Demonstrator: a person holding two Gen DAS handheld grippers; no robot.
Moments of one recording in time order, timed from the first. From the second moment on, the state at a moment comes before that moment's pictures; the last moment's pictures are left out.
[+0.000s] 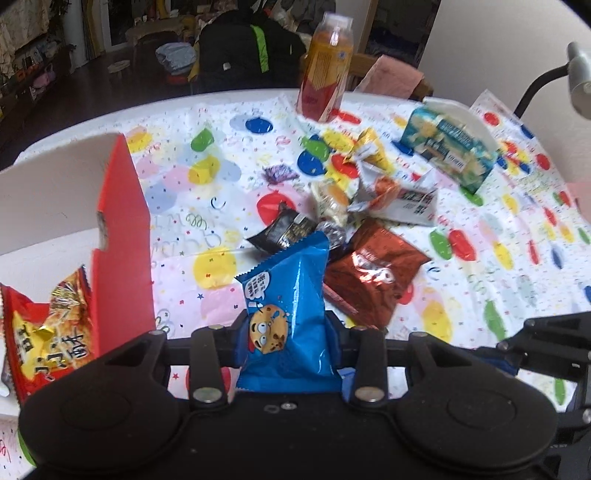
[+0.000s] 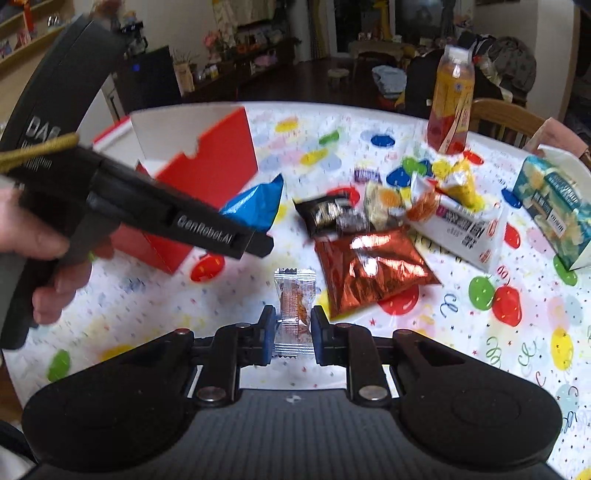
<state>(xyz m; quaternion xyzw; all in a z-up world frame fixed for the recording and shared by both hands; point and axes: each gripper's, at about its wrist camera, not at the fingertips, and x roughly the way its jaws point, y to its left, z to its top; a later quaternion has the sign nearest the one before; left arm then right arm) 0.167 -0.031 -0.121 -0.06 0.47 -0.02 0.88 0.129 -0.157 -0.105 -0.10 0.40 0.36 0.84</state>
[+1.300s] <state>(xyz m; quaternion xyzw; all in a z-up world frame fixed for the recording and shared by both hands) 0.077 0.163 -0.045 -0.11 0.42 0.05 0.90 0.101 0.007 -0.033 -0.07 0.36 0.39 0.84</state>
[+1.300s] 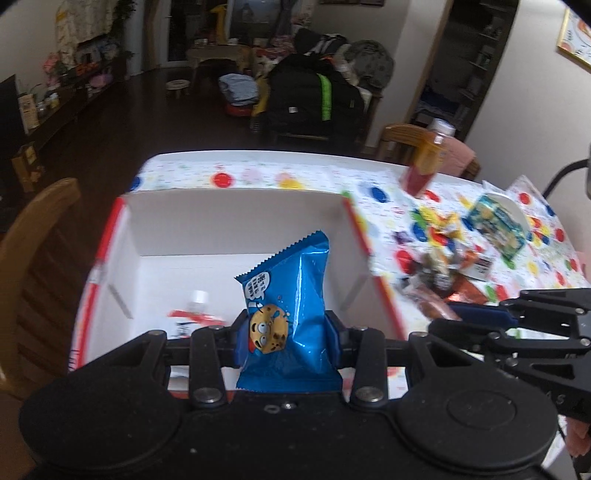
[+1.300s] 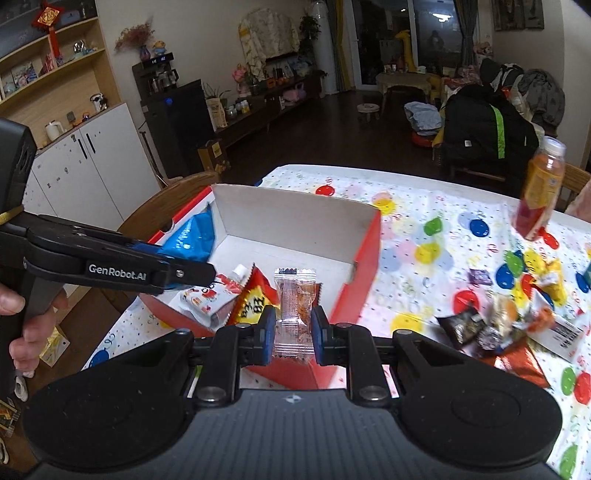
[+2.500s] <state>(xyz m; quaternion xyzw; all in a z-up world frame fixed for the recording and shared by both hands) 0.172 0.229 -0.138 0.00 0.55 0.06 0.83 0.168 0.135 -0.107 -0.16 0.44 0.34 0.82</state>
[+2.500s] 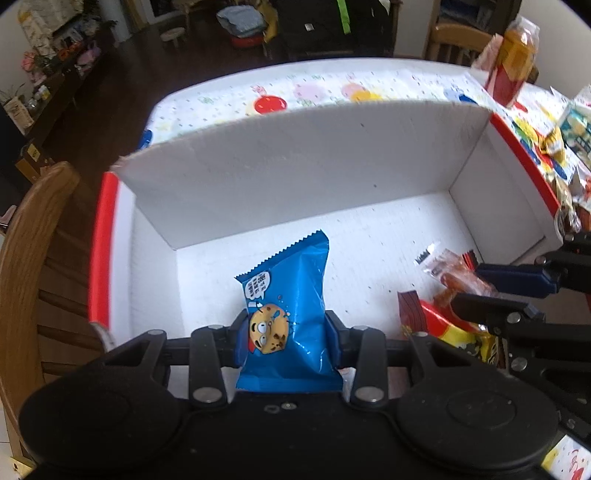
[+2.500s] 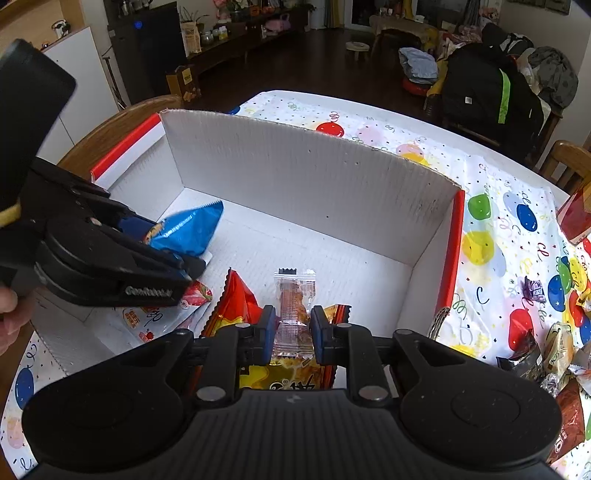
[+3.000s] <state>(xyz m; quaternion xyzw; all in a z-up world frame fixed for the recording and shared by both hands) 0.169 0.220 -0.128 0.02 0.53 0.07 0.84 0.170 0.124 -0.098 -0.12 0.44 0.34 0.82</state>
